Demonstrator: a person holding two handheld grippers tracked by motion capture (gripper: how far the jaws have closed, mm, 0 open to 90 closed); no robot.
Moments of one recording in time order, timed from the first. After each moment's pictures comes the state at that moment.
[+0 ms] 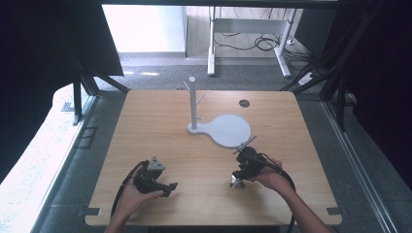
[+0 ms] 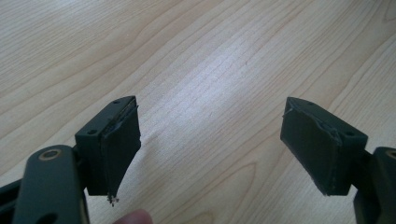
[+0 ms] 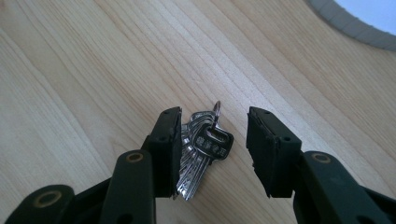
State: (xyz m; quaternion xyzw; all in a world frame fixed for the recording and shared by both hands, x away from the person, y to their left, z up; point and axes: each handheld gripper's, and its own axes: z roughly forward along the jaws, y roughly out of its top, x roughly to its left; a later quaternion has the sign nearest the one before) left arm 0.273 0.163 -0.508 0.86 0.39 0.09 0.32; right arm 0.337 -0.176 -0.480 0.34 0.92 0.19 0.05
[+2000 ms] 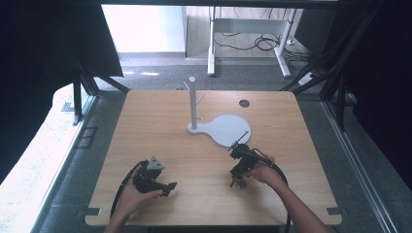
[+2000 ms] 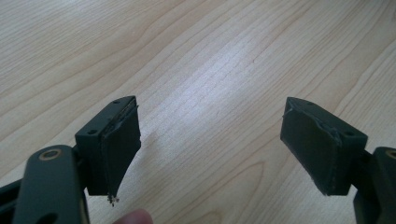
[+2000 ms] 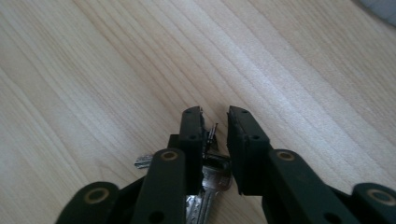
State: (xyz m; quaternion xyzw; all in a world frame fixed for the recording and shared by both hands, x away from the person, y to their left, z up) left arm 0.275 0.165 -0.510 0.86 0.39 0.09 0.31; right arm 0.363 -0.162 -0.499 0.35 0.92 0.16 -0.01
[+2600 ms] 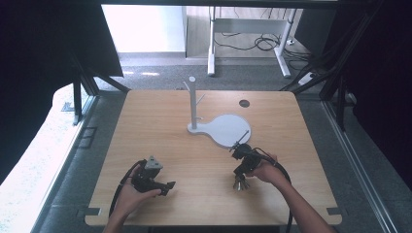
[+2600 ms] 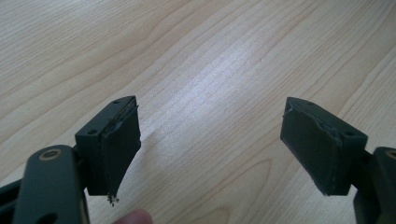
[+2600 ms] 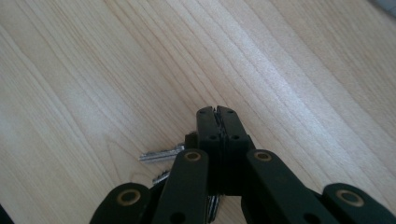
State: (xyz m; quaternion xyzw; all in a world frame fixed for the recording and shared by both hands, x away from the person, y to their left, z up) left arm 0.276 0.170 -0.509 0.86 0.40 0.09 0.31; right arm 0.360 -0.167 -0.488 0.33 0.93 0.14 -0.02
